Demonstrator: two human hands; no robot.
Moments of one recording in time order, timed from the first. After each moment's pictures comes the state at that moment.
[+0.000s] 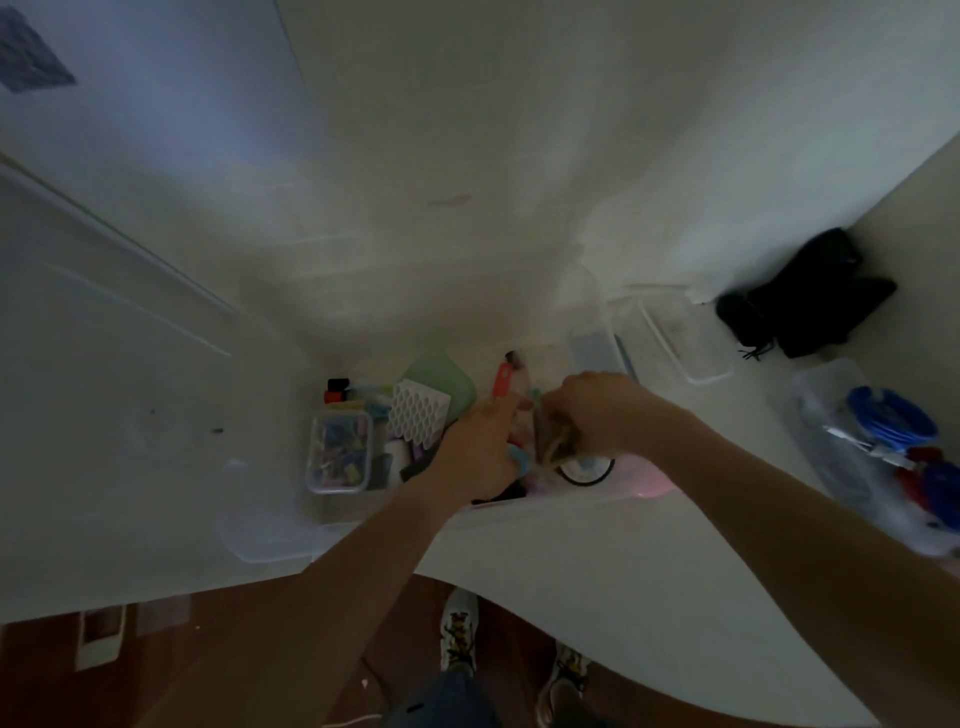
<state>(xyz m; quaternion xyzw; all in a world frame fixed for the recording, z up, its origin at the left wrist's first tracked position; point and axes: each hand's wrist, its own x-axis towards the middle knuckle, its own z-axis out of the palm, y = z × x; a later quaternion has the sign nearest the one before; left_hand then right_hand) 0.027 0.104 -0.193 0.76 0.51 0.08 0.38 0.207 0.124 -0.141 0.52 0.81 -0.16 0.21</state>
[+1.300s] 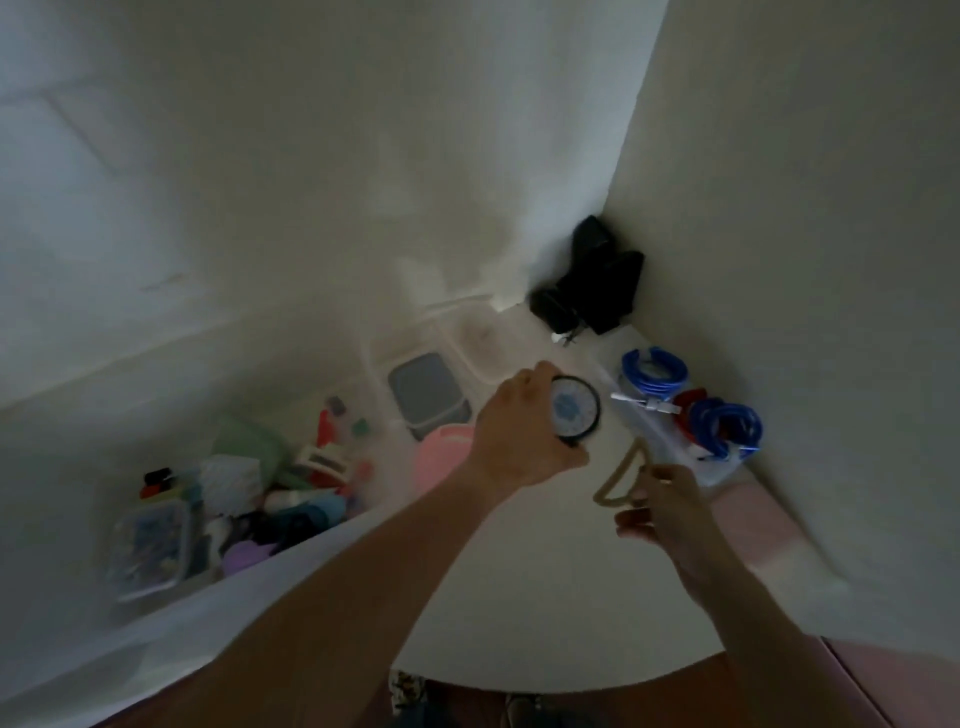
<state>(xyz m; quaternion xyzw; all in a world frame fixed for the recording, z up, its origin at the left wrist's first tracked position) 0.317 0.062 -0.154 0.85 0.43 0.15 0.28 0.443 -0.078 -0.141 0.76 0.09 -0.48 -0.42</state>
